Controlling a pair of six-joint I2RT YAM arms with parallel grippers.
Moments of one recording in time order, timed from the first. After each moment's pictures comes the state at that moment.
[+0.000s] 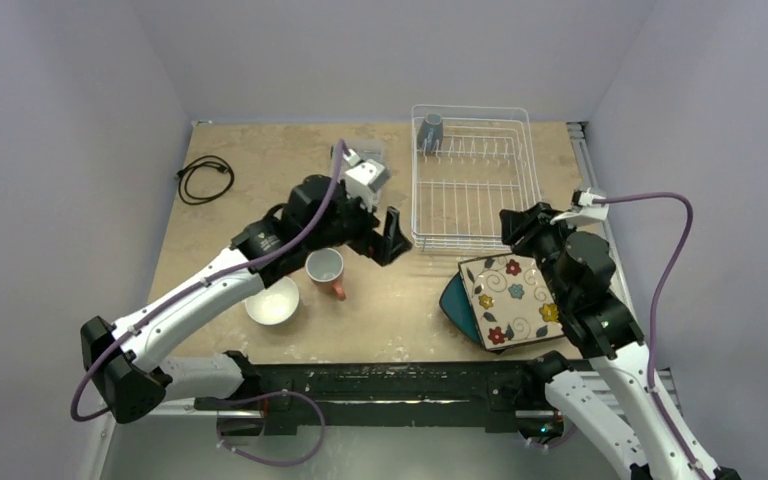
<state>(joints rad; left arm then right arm) -0.74 1.20 1.18 -0.37 0.15 -0.25 0.40 0.60 0.80 -0.31 0.25 0.49</state>
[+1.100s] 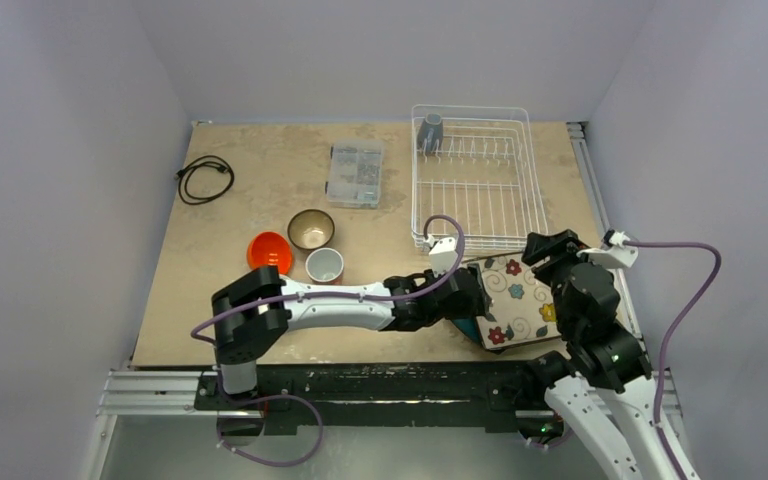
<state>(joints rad) -1.29 1.82 1.28 -0.13 -0.40 -1.15 0.40 0.40 0.68 -0.52 0.54 0.70</state>
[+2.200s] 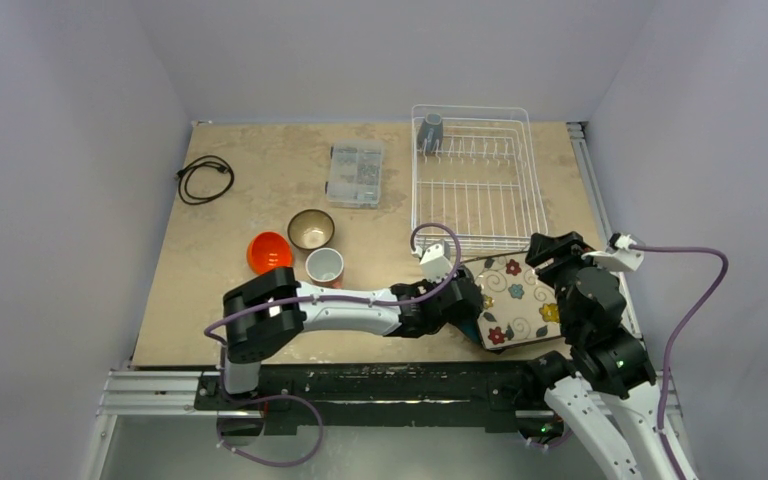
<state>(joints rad) -1.30 1.90 1.26 -0.08 -0.51 -1.39 0.40 0.36 0.70 -0.54 0.56 0.69</state>
